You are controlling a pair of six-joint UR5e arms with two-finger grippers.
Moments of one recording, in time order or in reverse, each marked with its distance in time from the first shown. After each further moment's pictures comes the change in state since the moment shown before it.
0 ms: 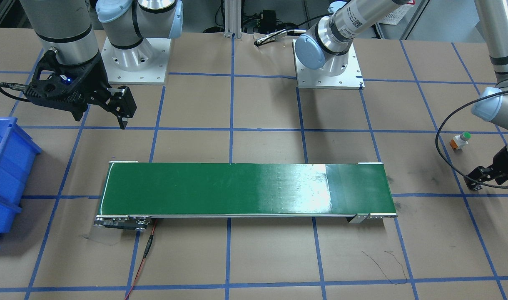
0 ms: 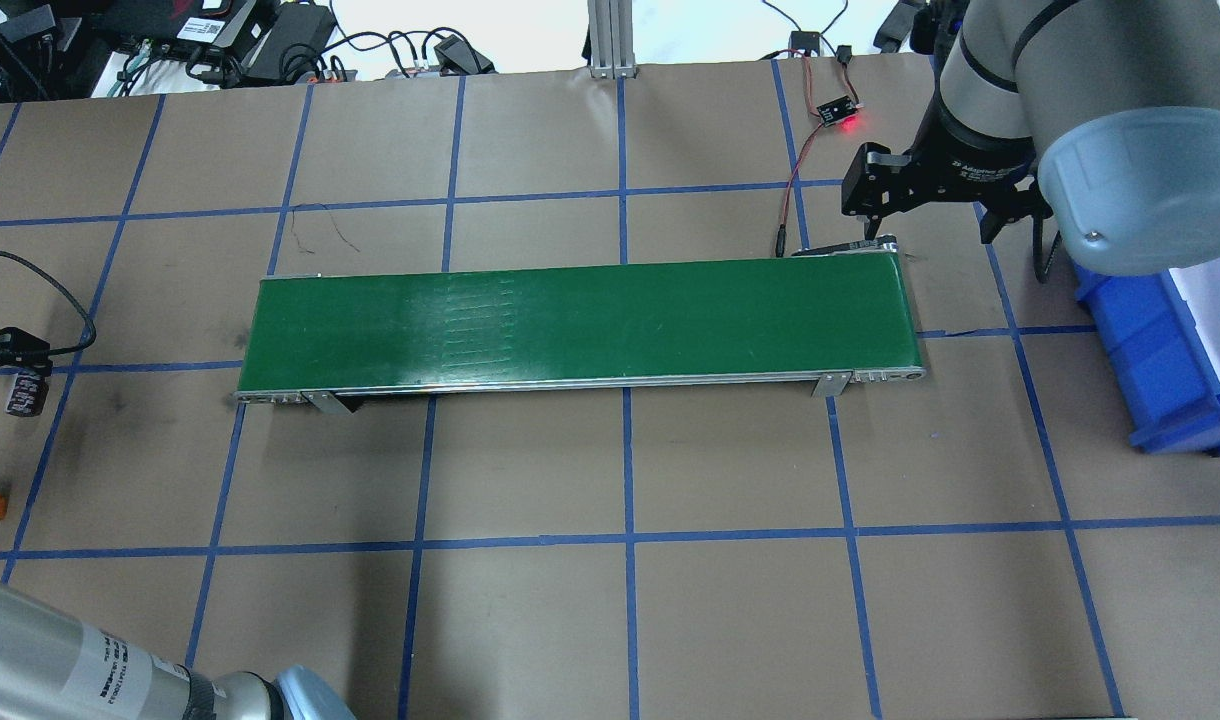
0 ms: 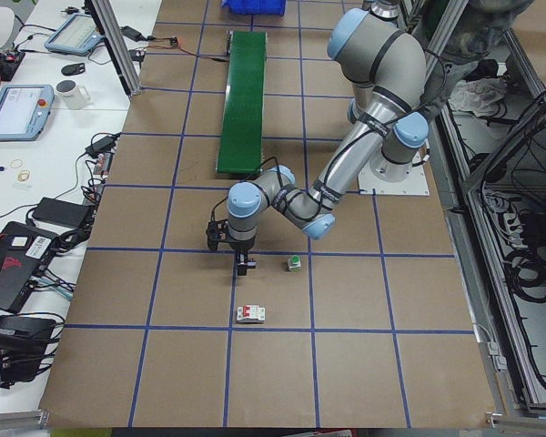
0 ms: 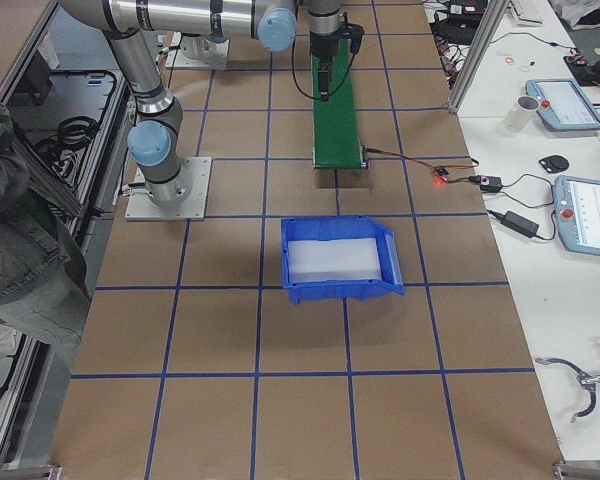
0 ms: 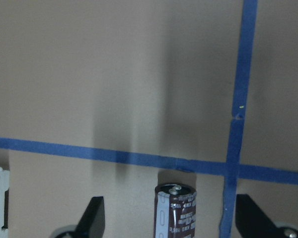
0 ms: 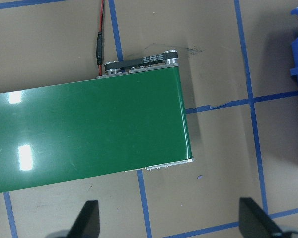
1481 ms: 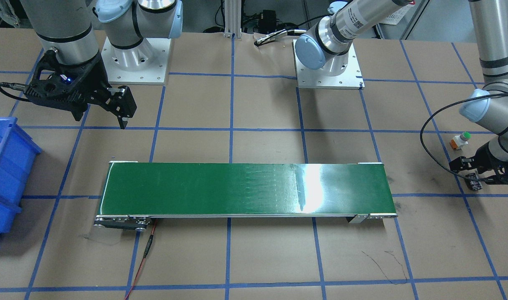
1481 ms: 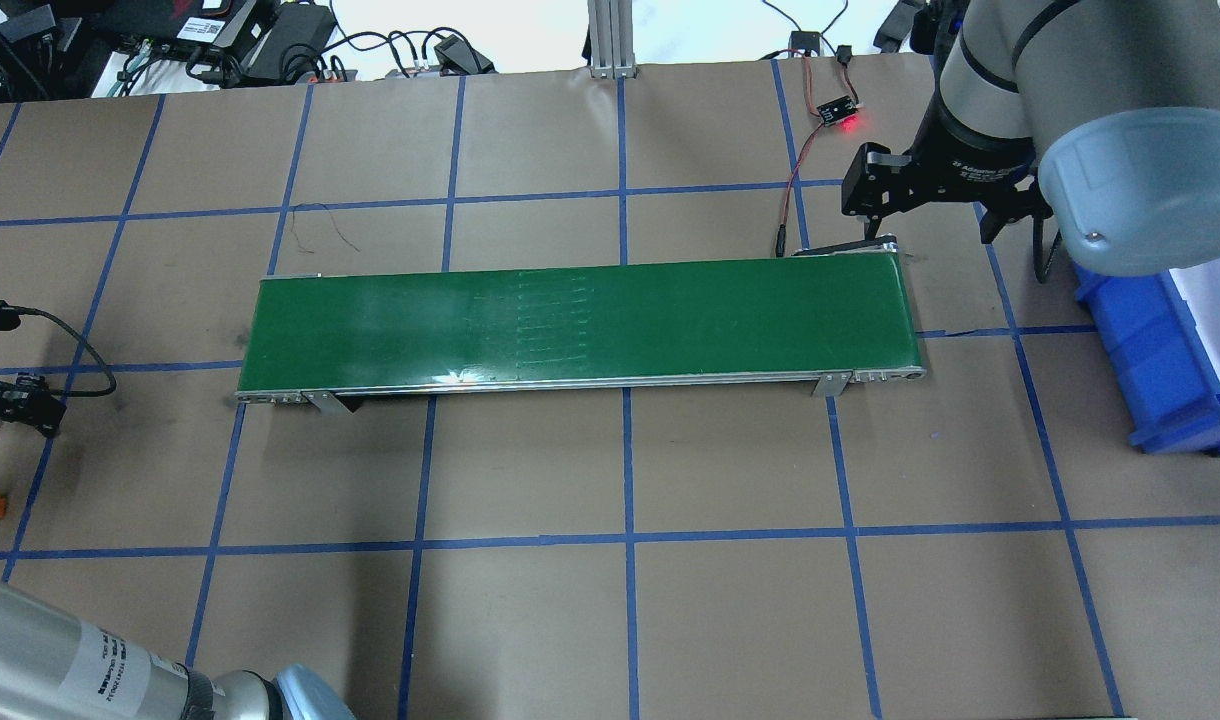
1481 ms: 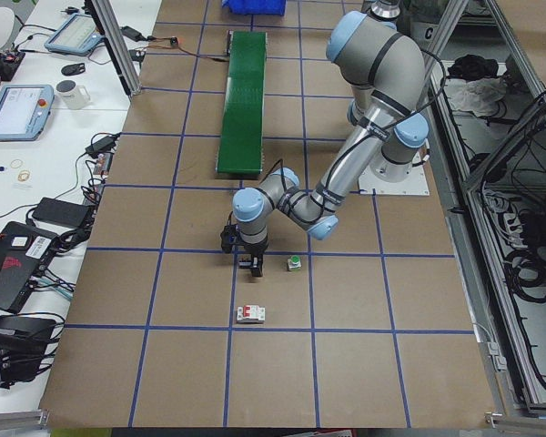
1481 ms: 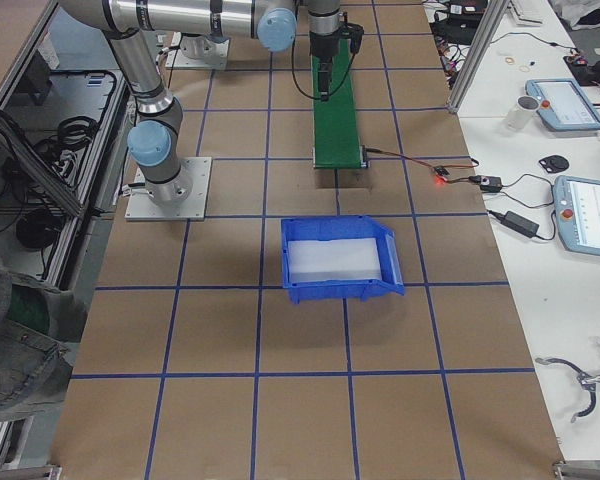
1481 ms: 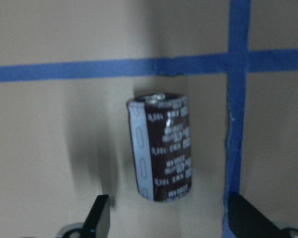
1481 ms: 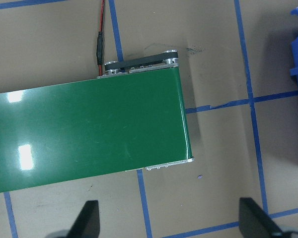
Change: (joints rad) left arm 0.006 -0.011 -0.067 -0.044 0.152 0.134; right arm 0.000 -0.001 0.000 0.000 0.000 0.000
